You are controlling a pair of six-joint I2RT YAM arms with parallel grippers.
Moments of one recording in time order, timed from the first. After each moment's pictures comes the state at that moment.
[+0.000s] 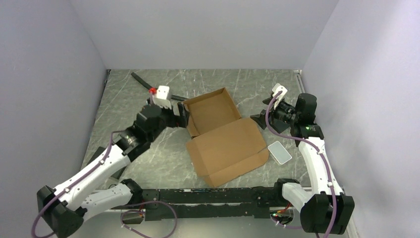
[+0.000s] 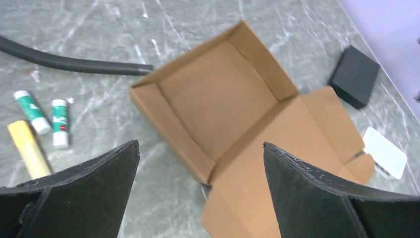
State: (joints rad) left arm -0.77 0.95 0.85 -0.20 -0.32 -0.33; right arm -0.07 1.00 0.82 -0.24 -0.87 -0.44
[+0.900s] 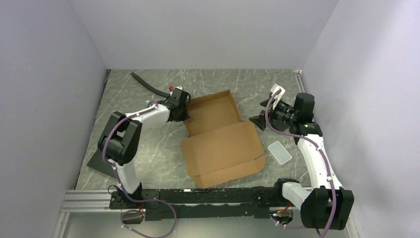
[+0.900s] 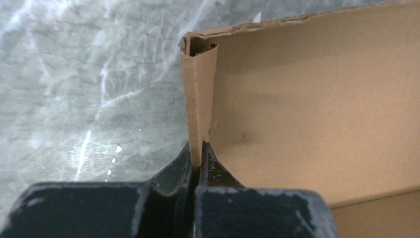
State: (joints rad) left arm -0.48 1.80 1.14 -0.25 -0.14 -0.60; right arm -0.07 1.04 0.82 -0.26 -0.92 -0.45
